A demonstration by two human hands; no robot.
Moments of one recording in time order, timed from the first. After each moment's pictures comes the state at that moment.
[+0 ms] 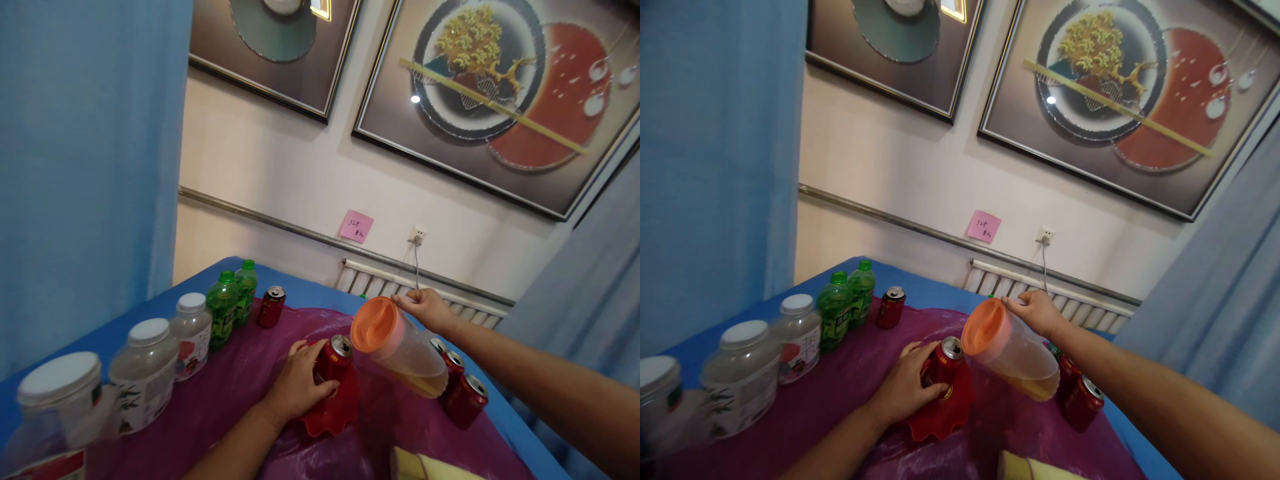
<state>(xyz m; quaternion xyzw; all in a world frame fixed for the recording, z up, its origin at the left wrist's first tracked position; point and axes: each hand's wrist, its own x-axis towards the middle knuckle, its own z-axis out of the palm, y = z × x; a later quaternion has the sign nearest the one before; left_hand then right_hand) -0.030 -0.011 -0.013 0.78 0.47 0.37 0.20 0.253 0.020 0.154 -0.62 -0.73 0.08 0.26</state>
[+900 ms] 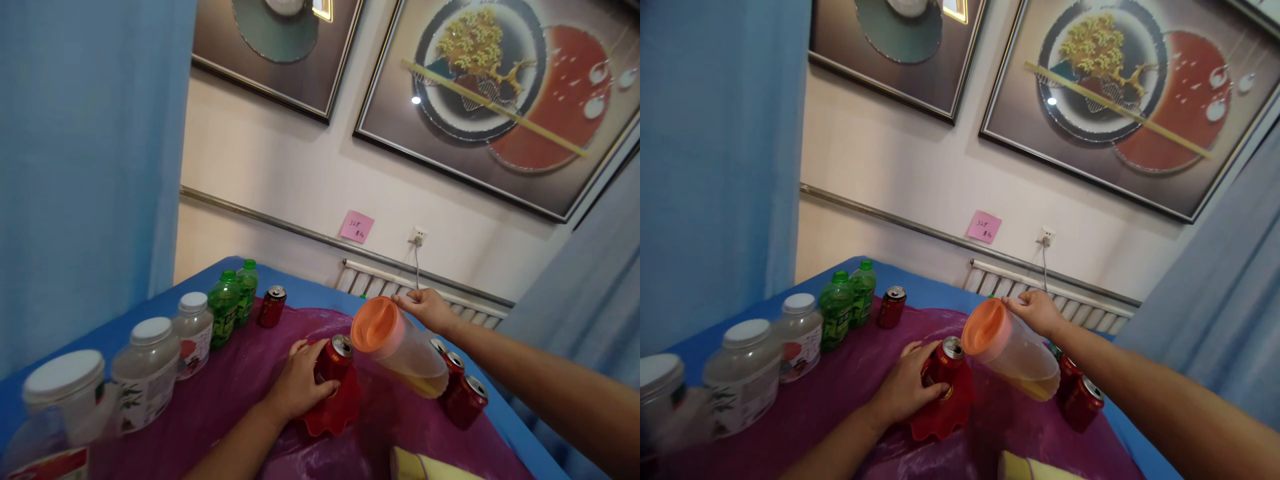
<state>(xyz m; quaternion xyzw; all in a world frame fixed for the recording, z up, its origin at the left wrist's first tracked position) -0.031 -0.011 -0.016 0.78 0.46 0.37 0.19 0.249 0.017 0.157 -0.63 -0.73 0.07 0.26</state>
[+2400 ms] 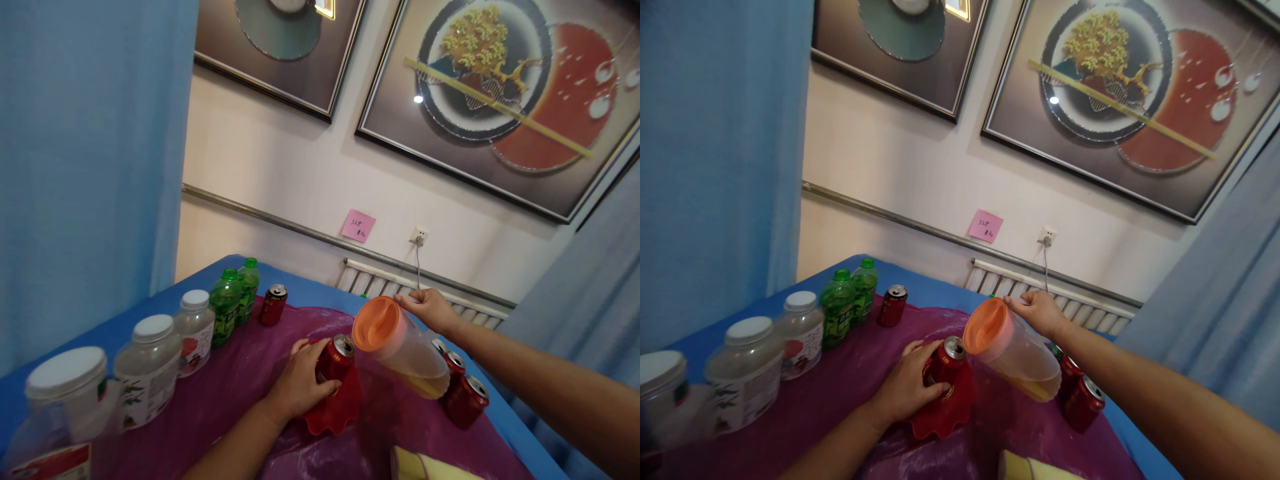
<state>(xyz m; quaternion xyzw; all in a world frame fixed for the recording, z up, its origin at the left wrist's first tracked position) -0.030 -0.011 -0.019 0.78 0.46 0.38 0.19 0.252 0.019 0.154 -0.63 -0.73 0.05 0.26</state>
